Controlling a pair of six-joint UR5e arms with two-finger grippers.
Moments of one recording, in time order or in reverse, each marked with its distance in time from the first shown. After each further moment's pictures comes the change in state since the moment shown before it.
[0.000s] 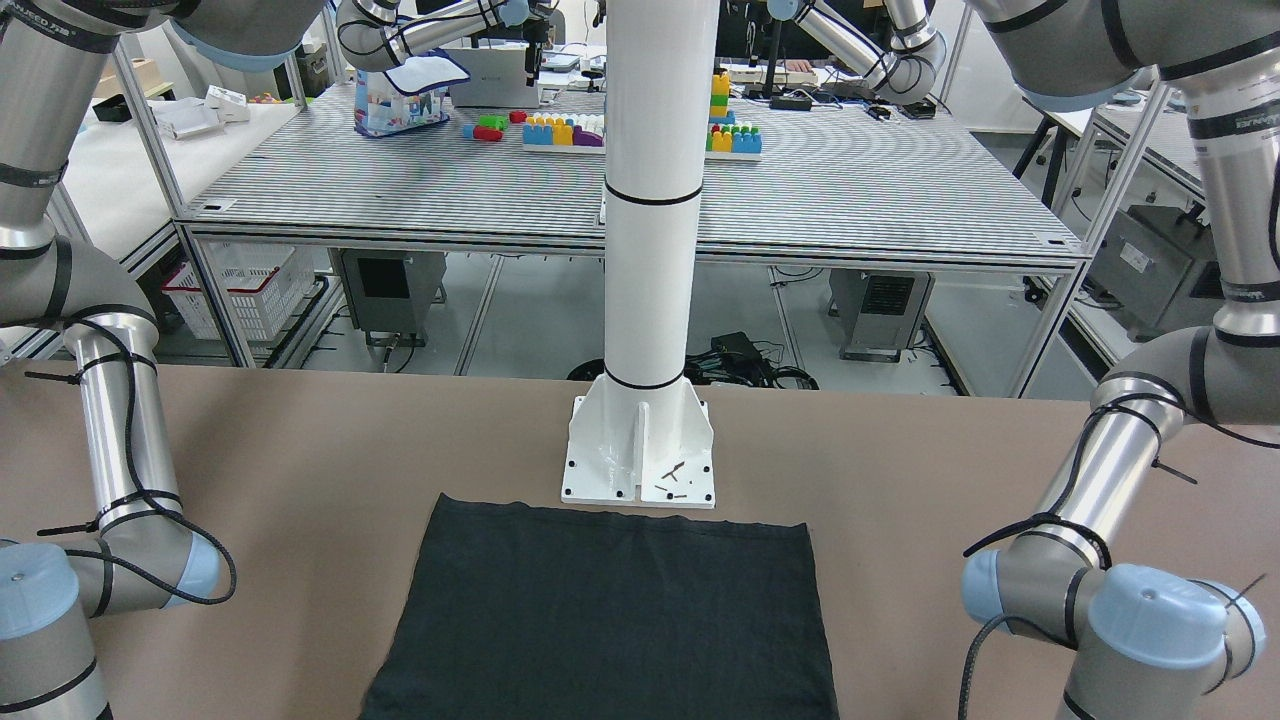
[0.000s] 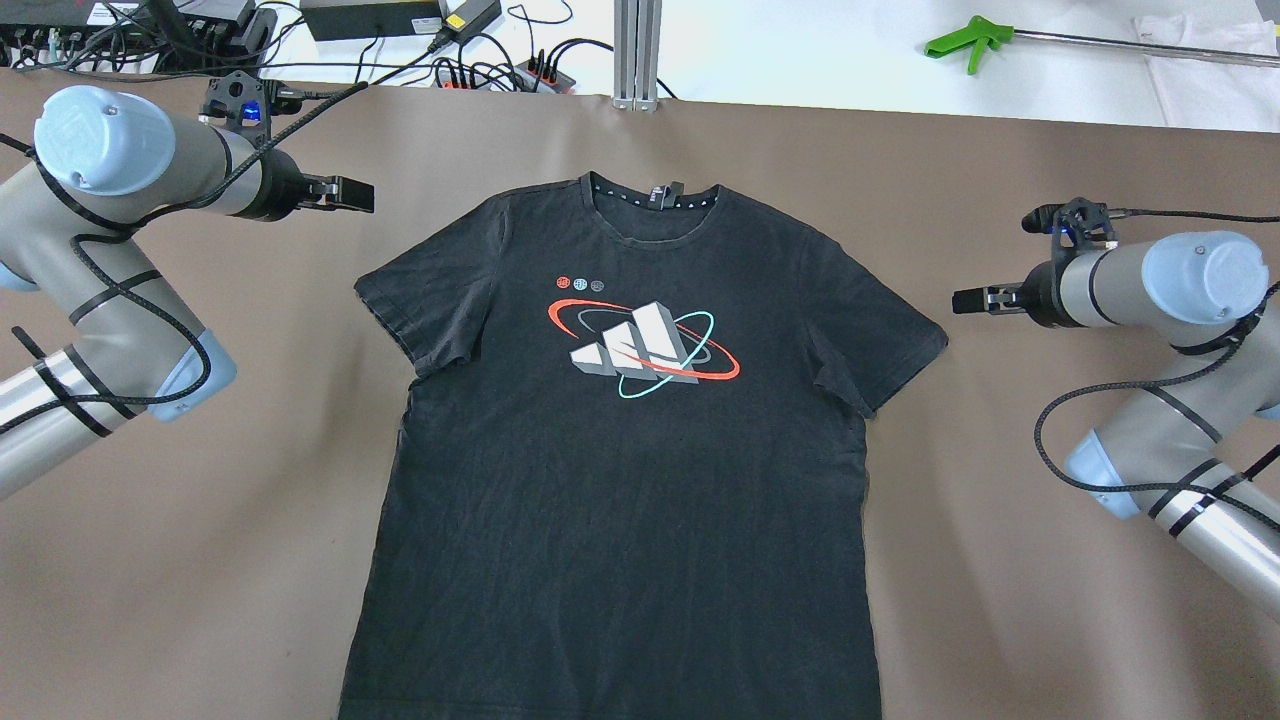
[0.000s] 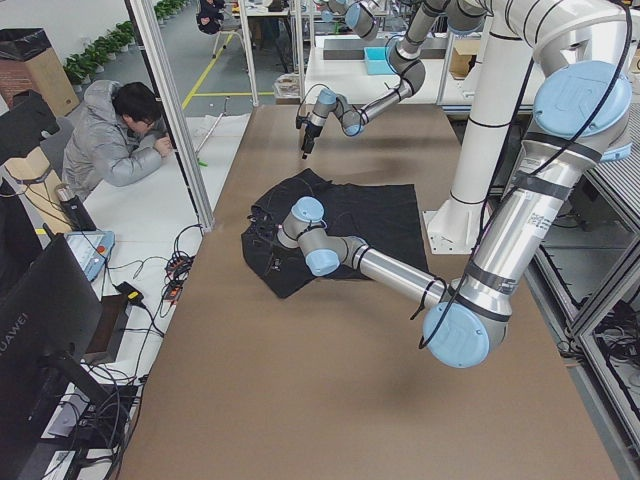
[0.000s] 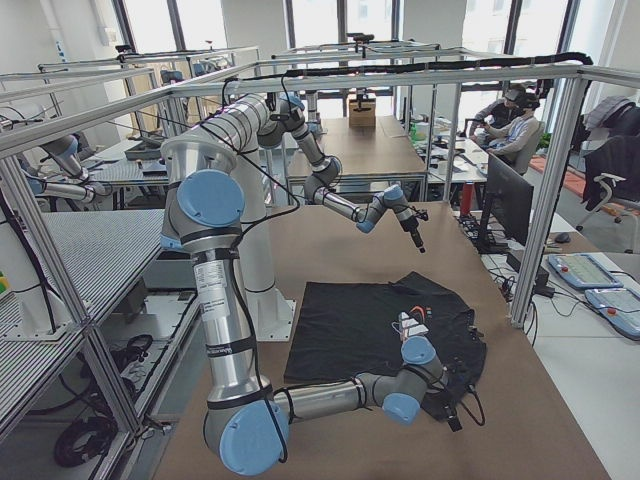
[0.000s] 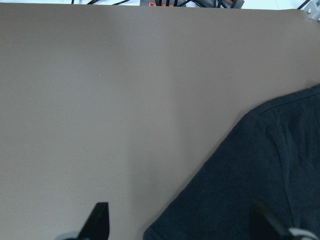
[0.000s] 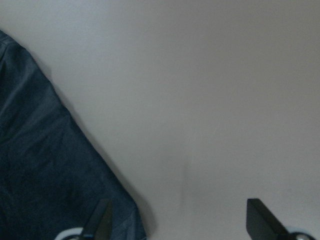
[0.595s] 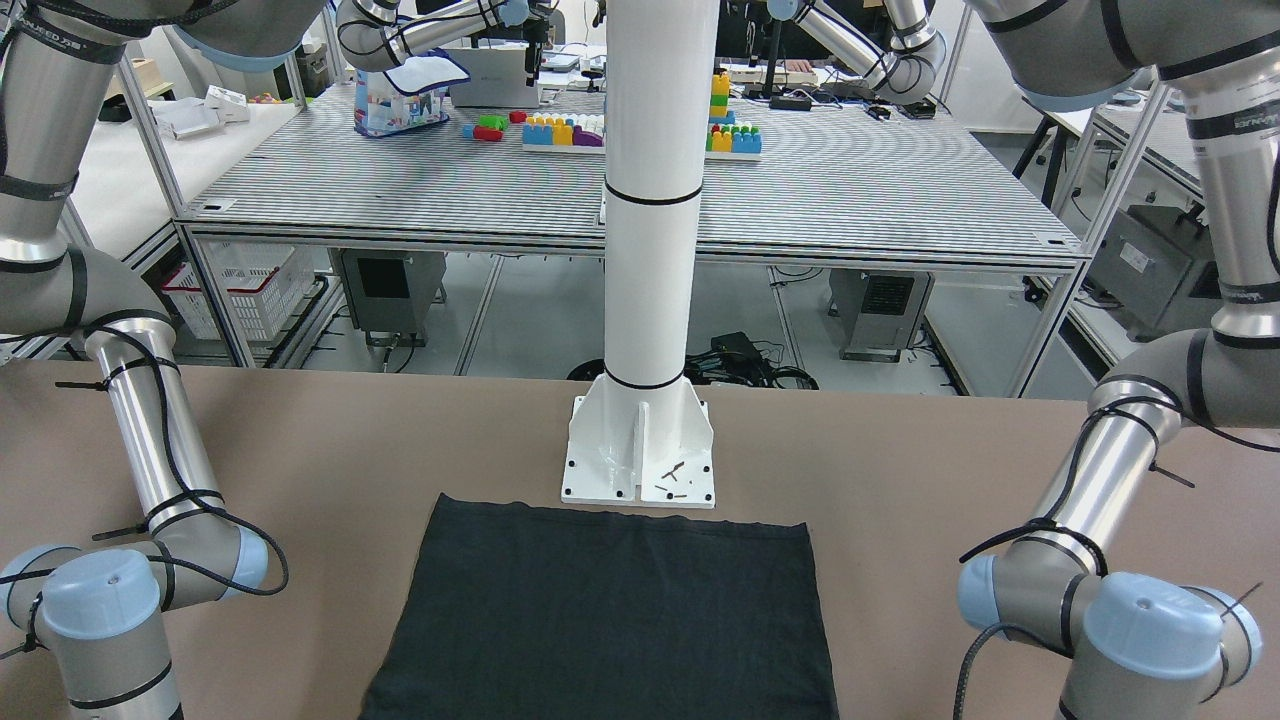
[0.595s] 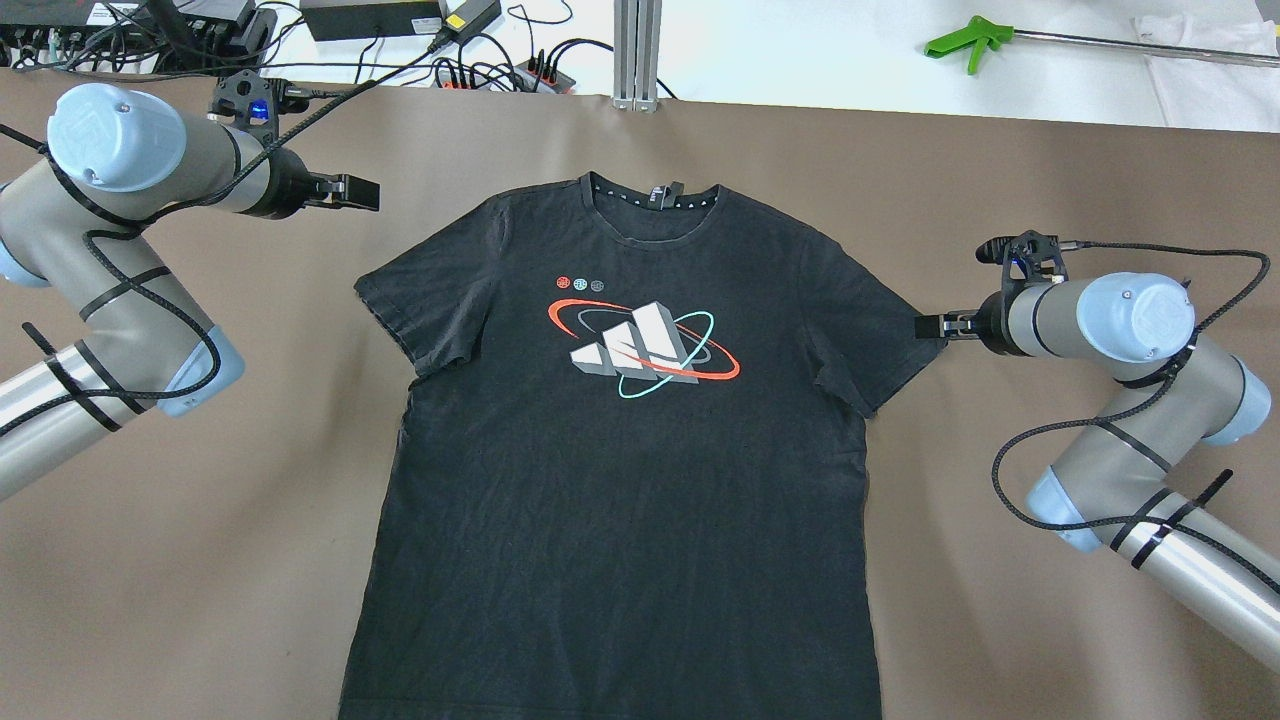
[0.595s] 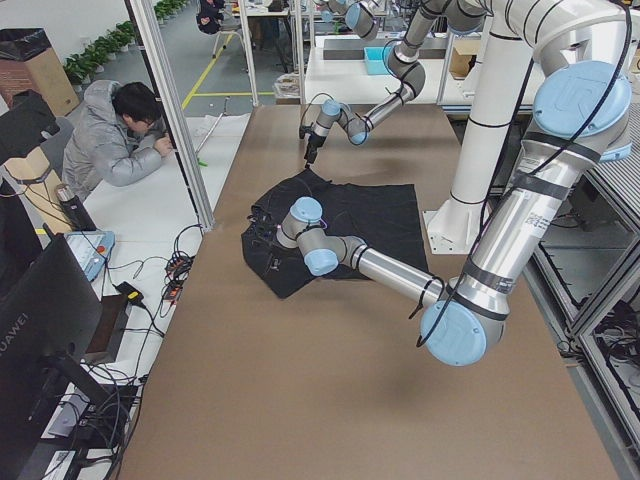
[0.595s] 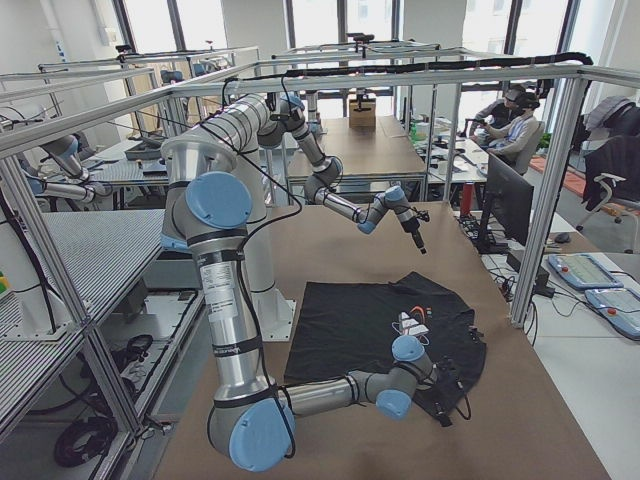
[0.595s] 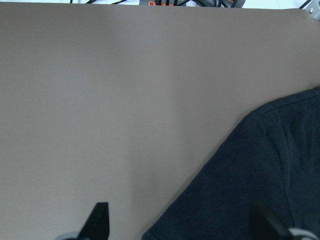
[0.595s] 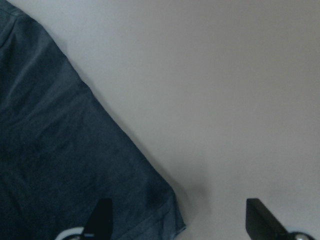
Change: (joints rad) left arm 0.001 -0.017 0.023 0.000 0.001 -0.001; right arm -0.094 0.009 -0.004 0.000 -0.098 0.065
